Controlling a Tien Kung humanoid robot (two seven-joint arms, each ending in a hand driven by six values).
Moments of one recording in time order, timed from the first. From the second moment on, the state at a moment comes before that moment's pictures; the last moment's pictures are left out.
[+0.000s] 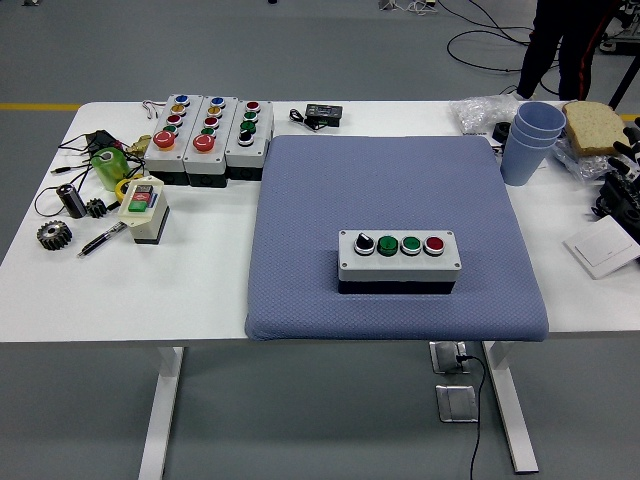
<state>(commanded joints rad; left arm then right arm) -0.07 0.00 -0.56 -0.18 0.75 0.20 0.09 0.29 -0.37 1.41 1.27 -0.53 -0.25 0.06</state>
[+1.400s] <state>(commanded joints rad) -0.07 0.00 -0.56 -0.18 0.75 0.20 0.09 0.28 -0.35 1.36 1.25 -0.13 -0.27 0.04</state>
